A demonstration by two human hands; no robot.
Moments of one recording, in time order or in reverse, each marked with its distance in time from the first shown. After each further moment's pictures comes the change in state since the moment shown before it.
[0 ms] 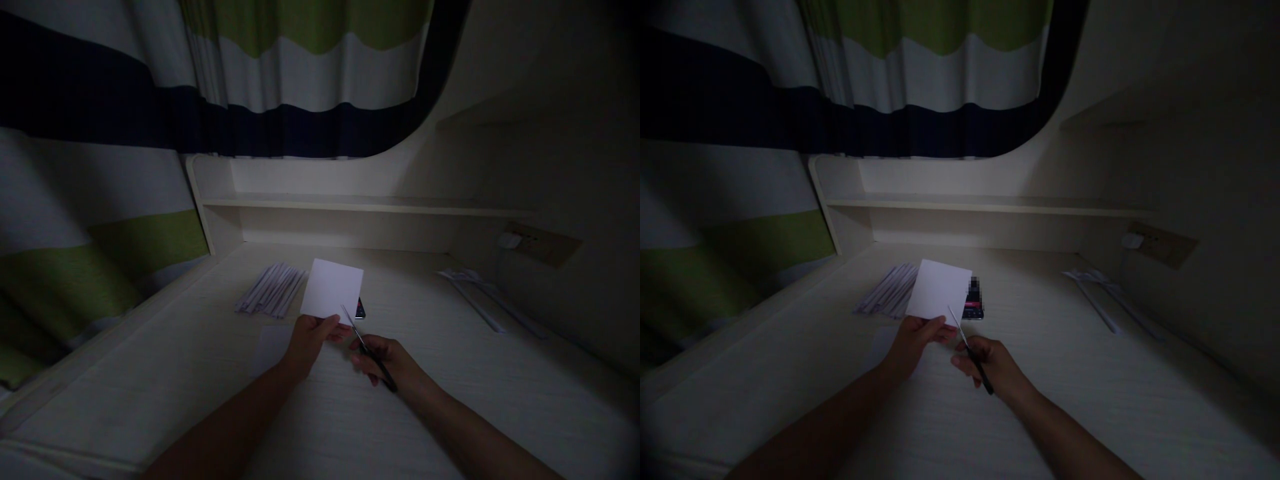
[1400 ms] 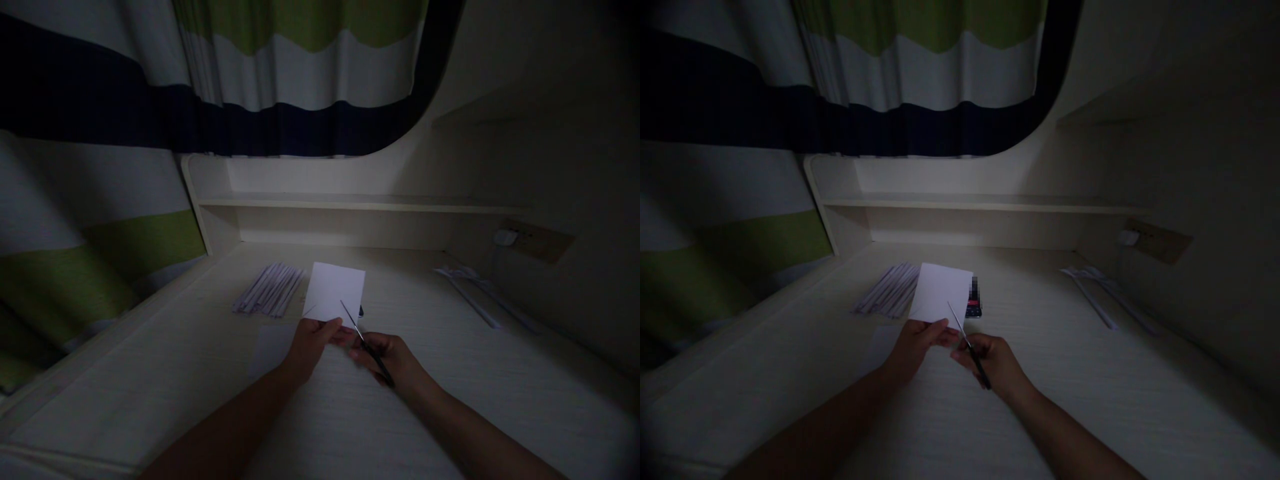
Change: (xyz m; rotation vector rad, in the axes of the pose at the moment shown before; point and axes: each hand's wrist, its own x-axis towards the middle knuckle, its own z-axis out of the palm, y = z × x) left_hand -0.004 -0.004 0.007 -0.071 -0.055 -0.034; right_hand -0.006 -0.010 0.001 0.017 0.076 0.028
